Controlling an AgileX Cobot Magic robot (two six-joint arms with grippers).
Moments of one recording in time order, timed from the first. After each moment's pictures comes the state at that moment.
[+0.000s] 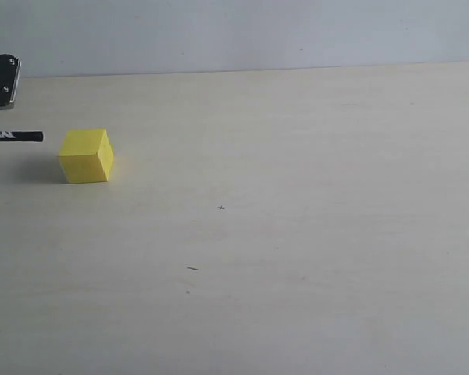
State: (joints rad) left arm 0.04 2.01 -1.44 0.16 0.81 1.46; right arm 0.04 0.01 -0.01 -0.01 0.07 0.21
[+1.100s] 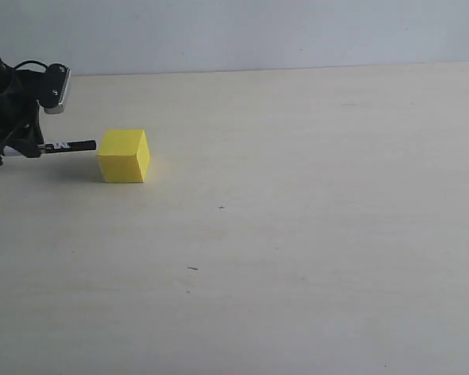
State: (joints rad) left arm -0.03 2.16 -1.58 -0.05 0.91 1.57; right arm 0.04 0.01 -0.01 -0.01 0.07 0.21
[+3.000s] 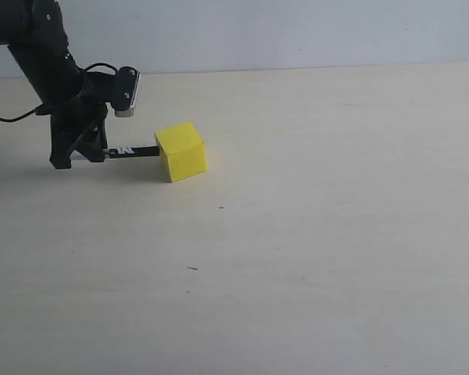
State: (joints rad) left arm -0.25 2.17 -1.61 -0.08 0.96 1.43; right arm 0.04 0.01 -0.01 -0.01 0.07 0.21
